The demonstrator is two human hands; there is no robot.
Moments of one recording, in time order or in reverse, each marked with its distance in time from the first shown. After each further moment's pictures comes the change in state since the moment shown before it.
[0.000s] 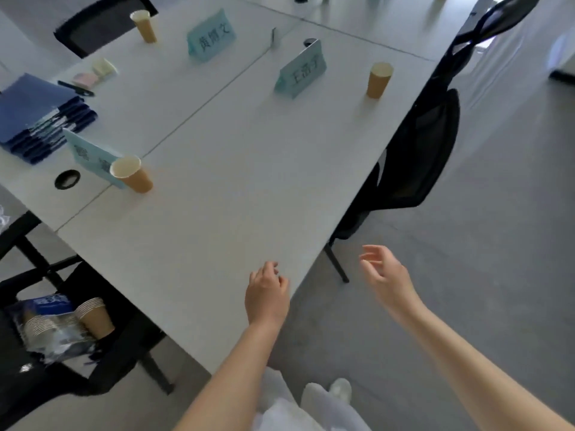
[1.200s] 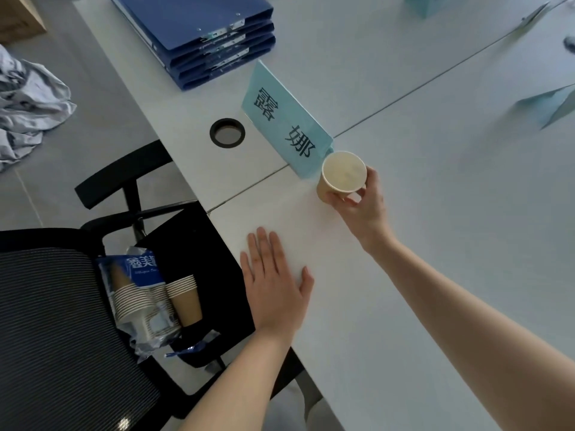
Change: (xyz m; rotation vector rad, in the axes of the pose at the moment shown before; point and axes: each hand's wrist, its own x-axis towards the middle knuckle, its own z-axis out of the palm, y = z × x) left_hand 0.209 -0.315 -0.171 0.399 0.193 -0.133; right_hand 0.166 -0.266 0.487 0.115 -0.196 -0.285
